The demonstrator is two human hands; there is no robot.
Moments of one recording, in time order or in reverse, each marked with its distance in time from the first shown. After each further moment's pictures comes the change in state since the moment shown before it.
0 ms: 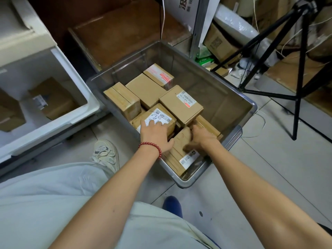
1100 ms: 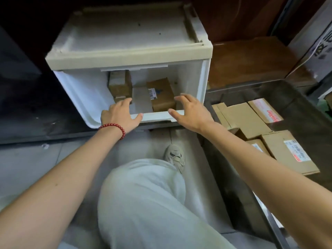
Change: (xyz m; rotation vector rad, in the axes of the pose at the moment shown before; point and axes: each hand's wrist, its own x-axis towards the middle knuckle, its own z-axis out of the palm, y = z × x) left_hand -0.146 -0.330 0.003 -0.316 0.224 -0.813; right_hand -0.028 -0.336 0.008 -0.128 0.337 -0.917
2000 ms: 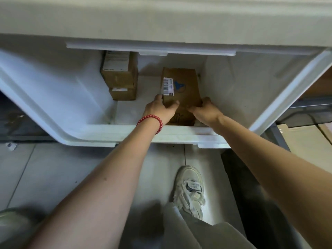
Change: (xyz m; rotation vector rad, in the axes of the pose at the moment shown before) left_hand 0.172 0.033 0.122 -0.661 -0.249 -0.201; right_hand 0.185 0.042 0.112 0.506 -0.214 0.399
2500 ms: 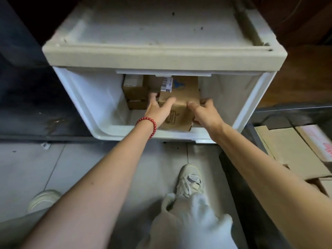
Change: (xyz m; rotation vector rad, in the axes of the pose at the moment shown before) left_hand -0.092 0.025 -0.059 -0.373 0.049 0.006; right_hand -0.093 -0.041 -0.012 0.410 0.113 -0.063
